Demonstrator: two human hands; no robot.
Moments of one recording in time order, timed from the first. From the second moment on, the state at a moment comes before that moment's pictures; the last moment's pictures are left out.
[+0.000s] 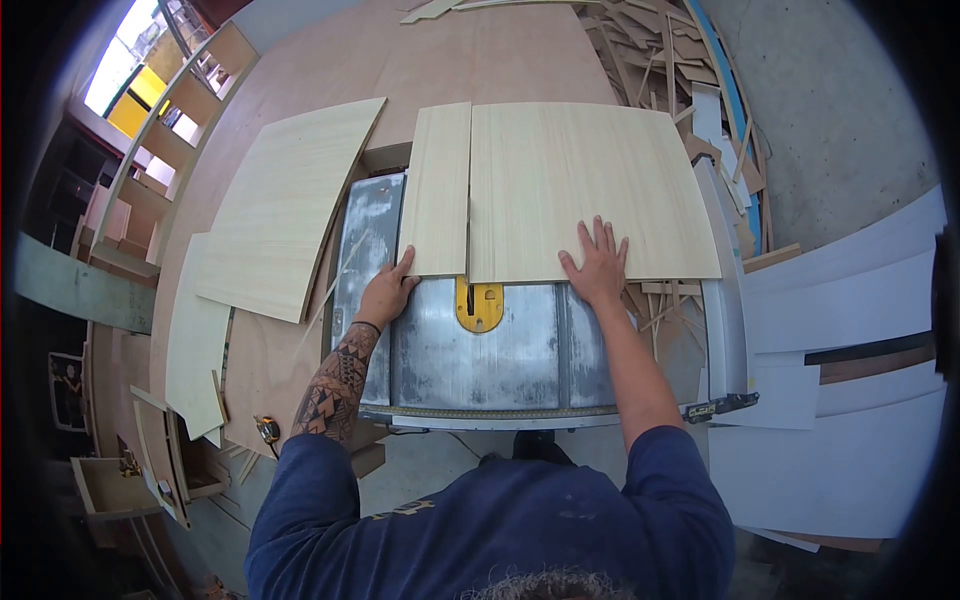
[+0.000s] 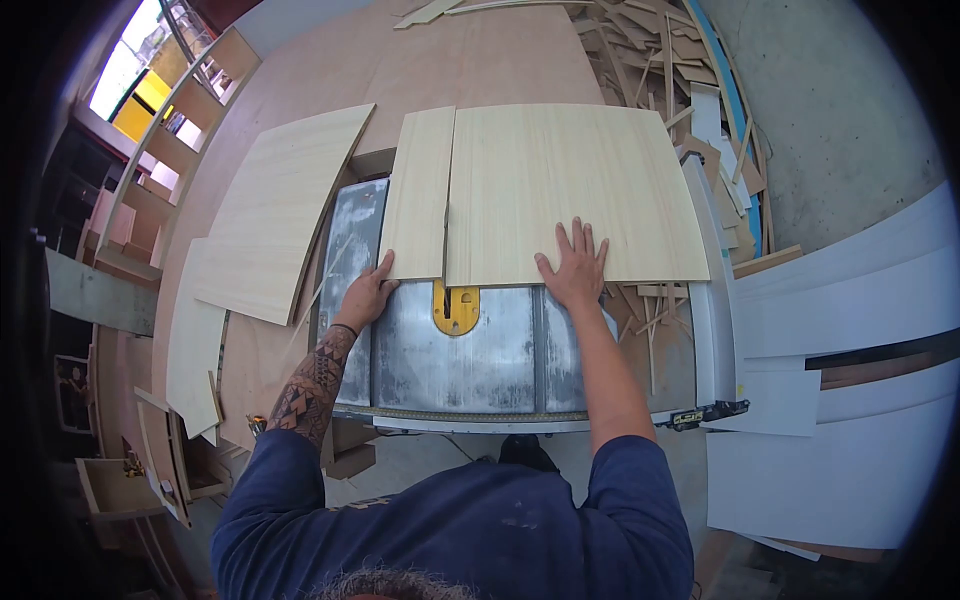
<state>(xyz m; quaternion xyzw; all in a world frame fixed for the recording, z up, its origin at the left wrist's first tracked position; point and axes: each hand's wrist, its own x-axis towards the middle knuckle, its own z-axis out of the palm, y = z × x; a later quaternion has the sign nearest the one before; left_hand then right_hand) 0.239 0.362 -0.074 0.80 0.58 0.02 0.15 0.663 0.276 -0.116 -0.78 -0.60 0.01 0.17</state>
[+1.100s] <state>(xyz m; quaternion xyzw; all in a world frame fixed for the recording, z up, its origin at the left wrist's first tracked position) 0.133 0.142 -0.083 0.76 0.64 0.09 0.07 0.745 0.264 0.031 -0.29 -0.12 0.47 0.82</state>
